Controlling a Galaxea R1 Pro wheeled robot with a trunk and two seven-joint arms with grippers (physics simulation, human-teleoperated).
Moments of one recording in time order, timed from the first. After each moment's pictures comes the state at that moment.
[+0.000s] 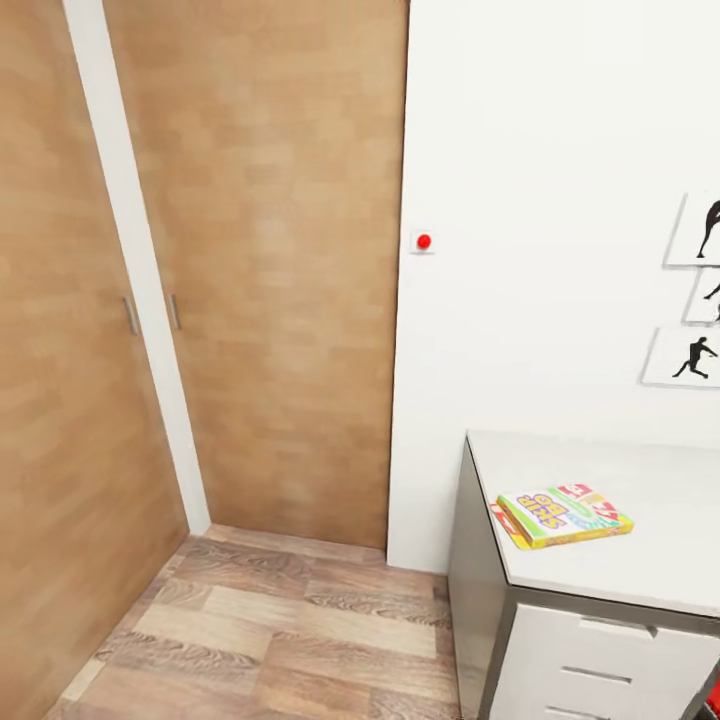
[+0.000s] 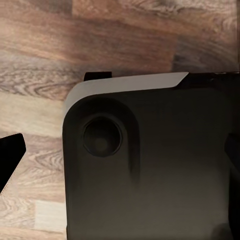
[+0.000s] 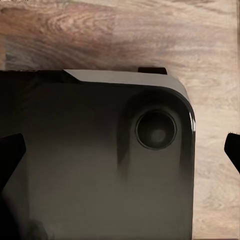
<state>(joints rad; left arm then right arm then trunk) 0.00 -0.01 -0.01 -0.04 -0.01 -0.15 -0.01 0.00 0.03 0.00 0.00 -0.01 -0.19 0.01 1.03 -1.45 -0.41</state>
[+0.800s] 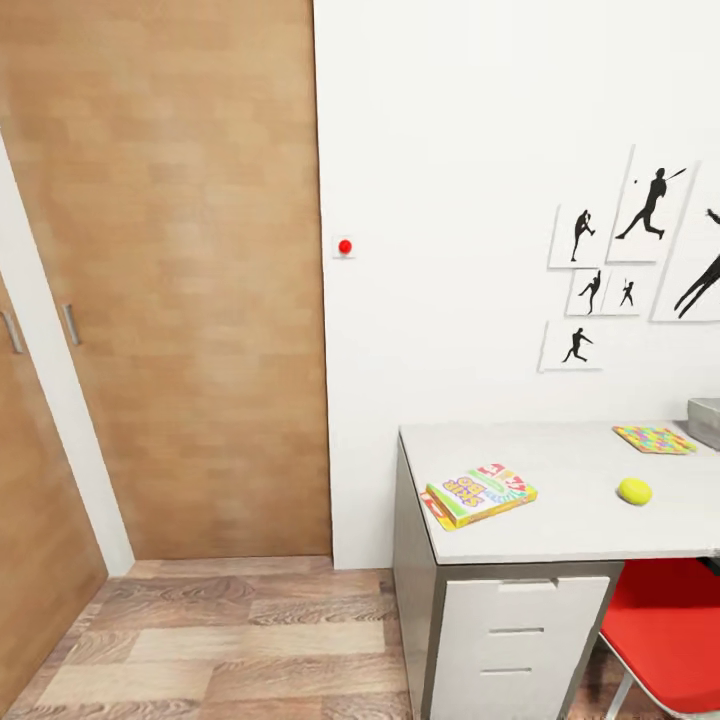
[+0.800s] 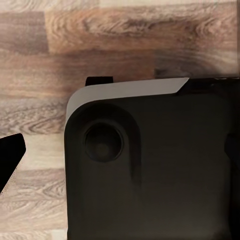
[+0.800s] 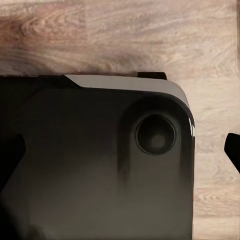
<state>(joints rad) 0.00 -0.01 -0.01 -0.04 -0.01 -0.15 -0.01 0.00 0.03 0.00 0.00 -0.01 -0.19 0.01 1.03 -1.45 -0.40</state>
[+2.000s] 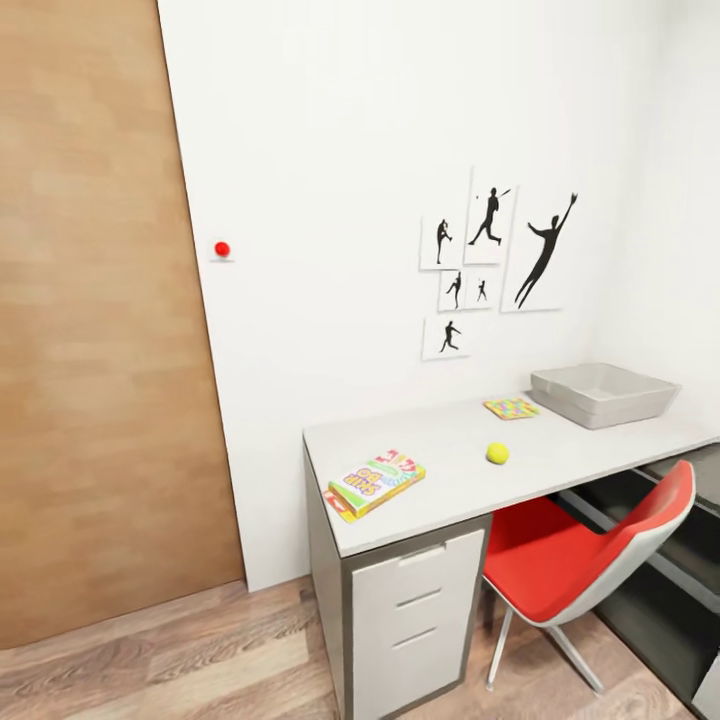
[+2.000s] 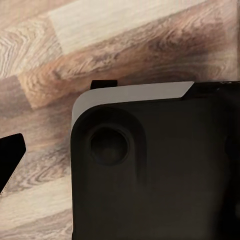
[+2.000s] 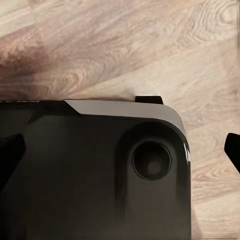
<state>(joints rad) 0.00 0.00 -0.01 -0.04 -0.01 -0.15 0.00 0.00 0.03 0.00 0.01 -0.01 -0.29 0.01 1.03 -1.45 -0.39</state>
